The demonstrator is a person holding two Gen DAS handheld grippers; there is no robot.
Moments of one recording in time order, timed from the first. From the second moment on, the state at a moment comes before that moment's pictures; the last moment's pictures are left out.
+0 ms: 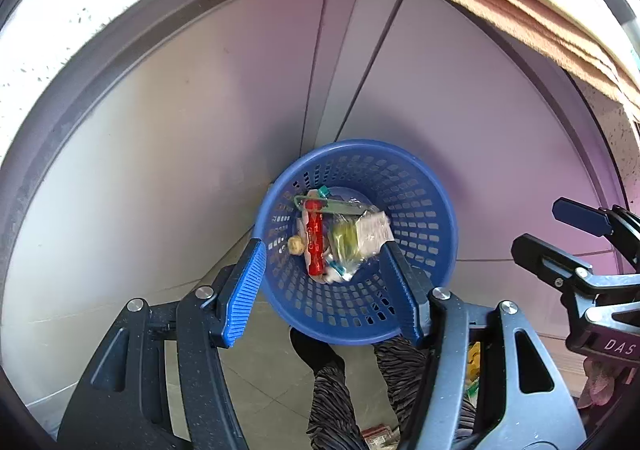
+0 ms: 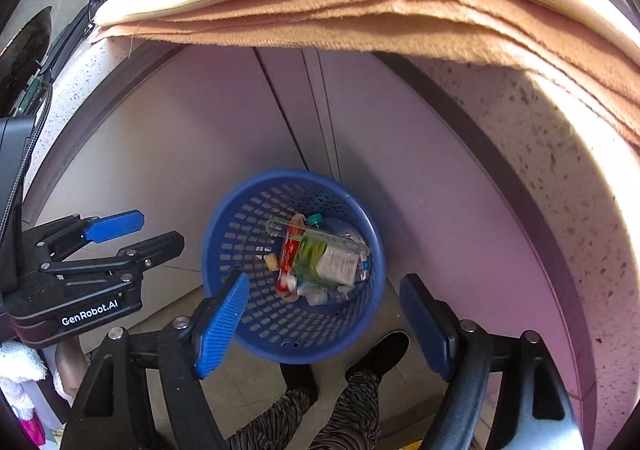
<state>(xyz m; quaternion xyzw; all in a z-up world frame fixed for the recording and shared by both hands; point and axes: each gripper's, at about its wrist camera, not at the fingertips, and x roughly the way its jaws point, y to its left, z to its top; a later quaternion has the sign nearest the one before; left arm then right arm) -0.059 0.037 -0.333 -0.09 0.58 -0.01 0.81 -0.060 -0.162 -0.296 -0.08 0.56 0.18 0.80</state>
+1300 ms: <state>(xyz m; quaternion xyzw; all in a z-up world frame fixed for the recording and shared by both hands) -0.067 0.048 -0.164 -0.06 0.44 -0.03 0.89 -0.063 -0.178 -0.141 -0.02 0.46 0.21 0.86</state>
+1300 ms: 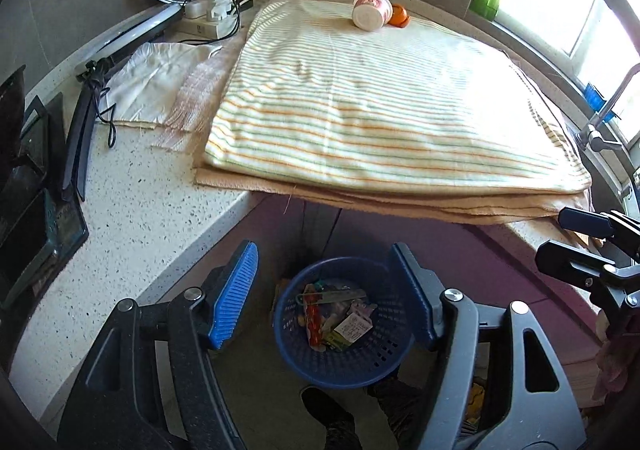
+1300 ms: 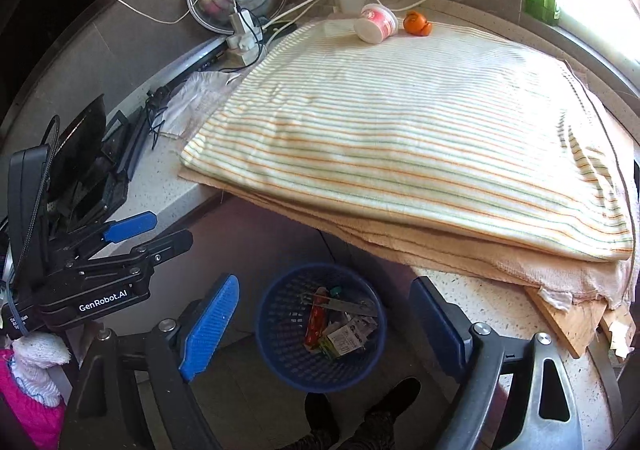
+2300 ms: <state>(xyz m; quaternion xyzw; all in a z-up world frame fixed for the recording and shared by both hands) 0.096 -0.002 -0.098 -0.11 0.40 0.02 0.91 0.145 -0.240 -0.072 -0.02 0.41 0.28 0.87</state>
